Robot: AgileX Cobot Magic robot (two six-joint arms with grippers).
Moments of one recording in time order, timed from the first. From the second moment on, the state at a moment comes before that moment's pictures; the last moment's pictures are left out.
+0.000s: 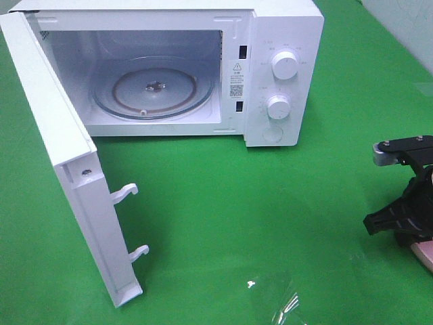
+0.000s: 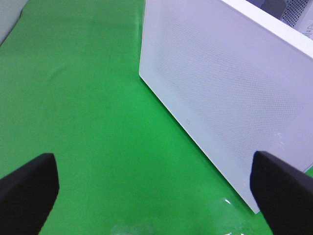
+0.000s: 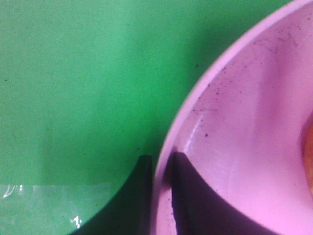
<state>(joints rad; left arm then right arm) 0.07 -0.01 -0.51 -0.17 1.07 0.05 0.11 1.72 -0.61 -0.24 0.31 0.14</state>
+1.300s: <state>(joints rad) 0.07 -0.01 -0.51 -0.17 1.07 0.05 0.37 1.54 -0.59 -0.65 0.67 0.62</state>
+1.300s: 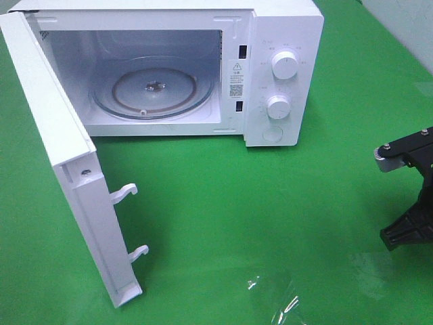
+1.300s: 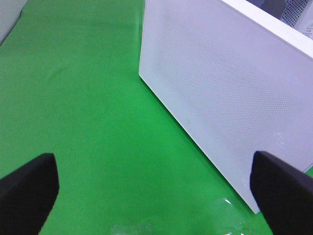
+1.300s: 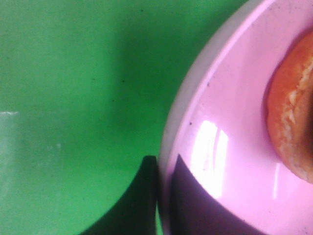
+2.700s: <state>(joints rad) 0.07 -0.01 -0.51 -0.17 1.07 0.05 0.94 1.24 -0.50 -0.65 0.95 0.63</state>
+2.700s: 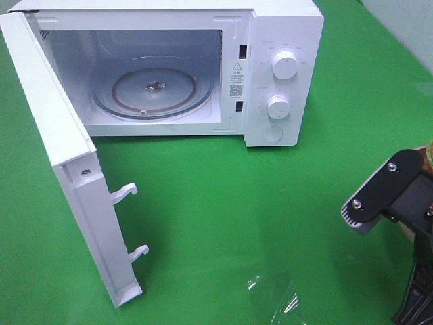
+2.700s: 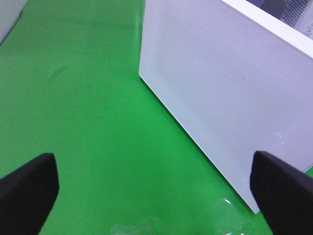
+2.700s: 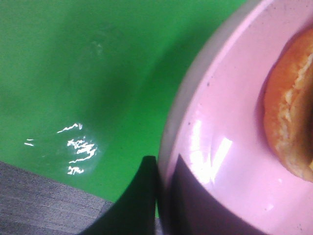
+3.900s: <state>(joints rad) 0.07 -0.01 -0.51 -0.17 1.07 0.05 1.13 1.24 -0.50 -0.76 0.71 0.16</state>
